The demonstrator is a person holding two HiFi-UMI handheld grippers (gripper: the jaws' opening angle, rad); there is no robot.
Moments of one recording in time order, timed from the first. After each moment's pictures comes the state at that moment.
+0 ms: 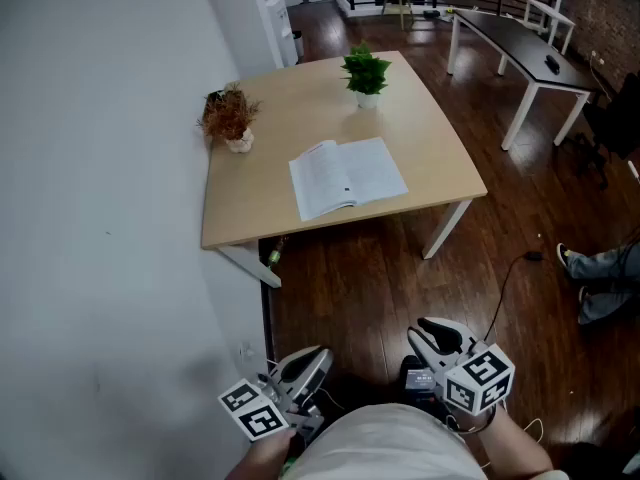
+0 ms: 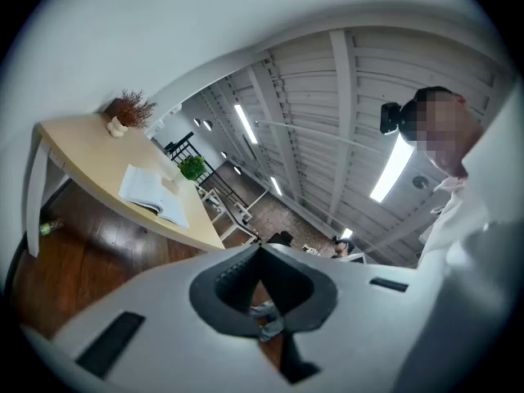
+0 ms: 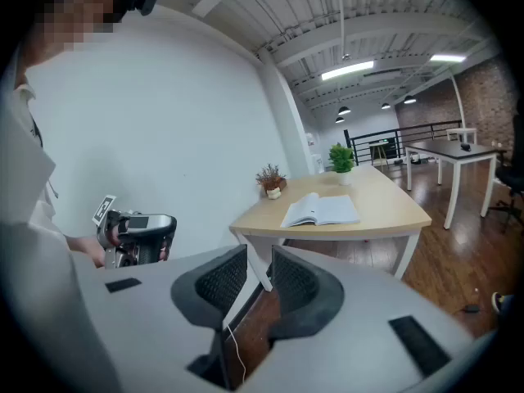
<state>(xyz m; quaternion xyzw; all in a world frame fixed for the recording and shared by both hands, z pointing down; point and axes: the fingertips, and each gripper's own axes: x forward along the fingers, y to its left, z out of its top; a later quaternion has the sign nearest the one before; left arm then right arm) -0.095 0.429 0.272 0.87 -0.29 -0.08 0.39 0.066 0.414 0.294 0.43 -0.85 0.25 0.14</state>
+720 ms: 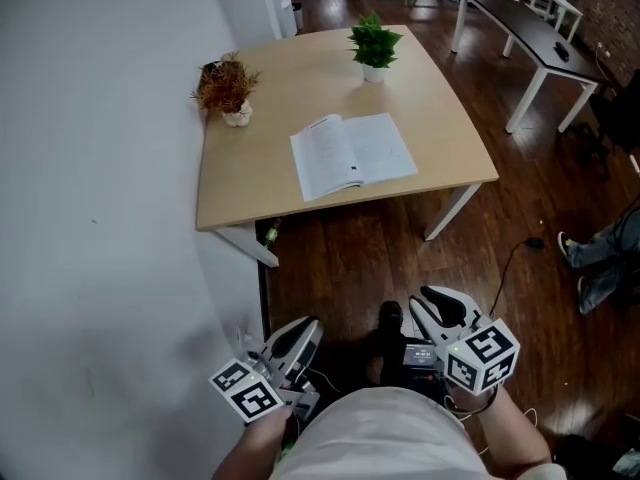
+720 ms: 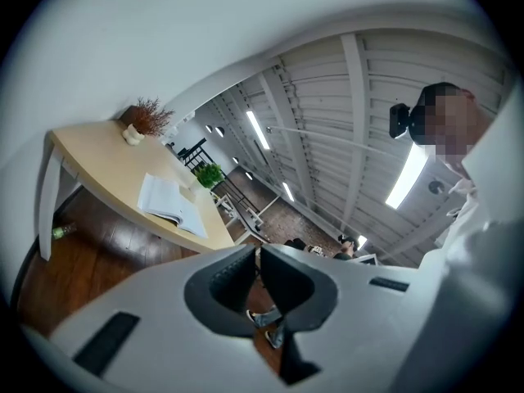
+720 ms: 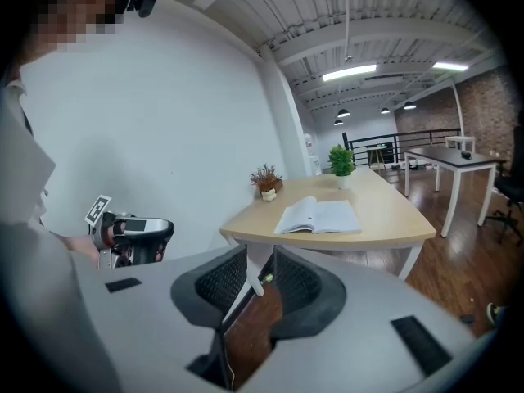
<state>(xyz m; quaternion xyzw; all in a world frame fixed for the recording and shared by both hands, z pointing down) -0.132 0.364 0.288 0.86 -0.33 -0.09 0.38 0.045 0.346 0.298 0.45 -0.85 0.23 0.15</state>
